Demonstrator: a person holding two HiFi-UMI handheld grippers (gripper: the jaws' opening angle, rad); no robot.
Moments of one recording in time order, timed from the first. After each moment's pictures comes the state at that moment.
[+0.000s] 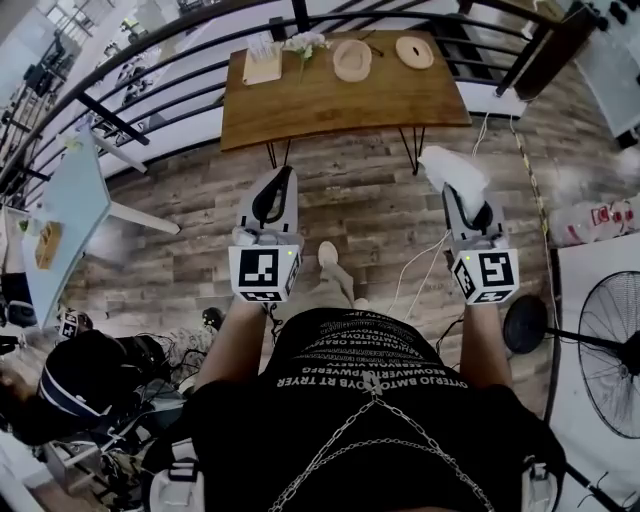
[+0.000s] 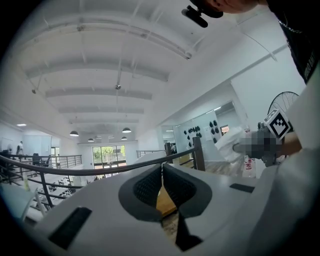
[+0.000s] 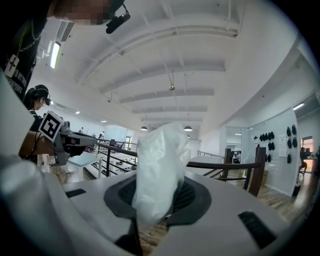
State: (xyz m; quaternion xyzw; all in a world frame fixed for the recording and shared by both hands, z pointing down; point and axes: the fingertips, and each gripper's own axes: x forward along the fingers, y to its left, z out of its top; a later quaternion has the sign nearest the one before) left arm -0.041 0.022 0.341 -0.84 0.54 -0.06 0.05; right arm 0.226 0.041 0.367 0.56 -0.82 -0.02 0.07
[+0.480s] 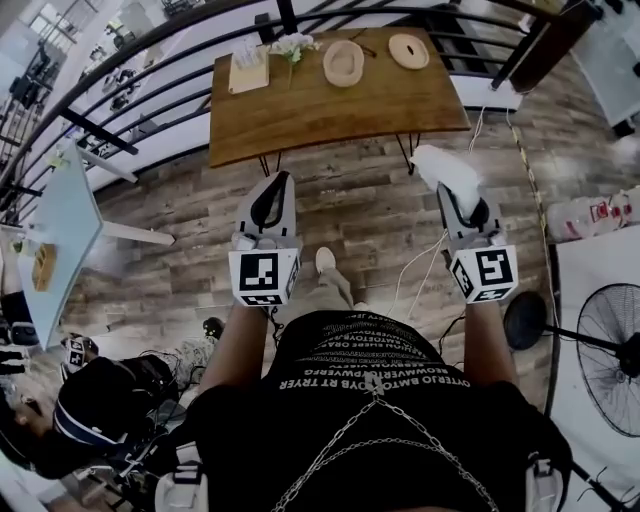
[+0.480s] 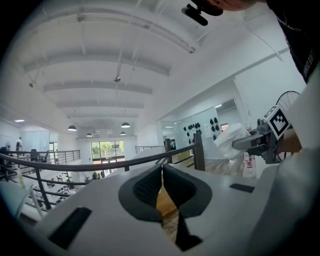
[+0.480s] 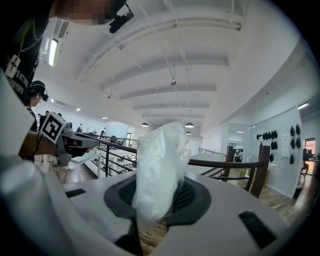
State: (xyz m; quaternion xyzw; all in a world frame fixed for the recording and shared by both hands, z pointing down) left arm -0.038 -0.051 0.365 -0.84 0.53 -0.08 0.03; right arm 0.223 -0.028 0.379 0.55 -0.83 -0.01 0.09
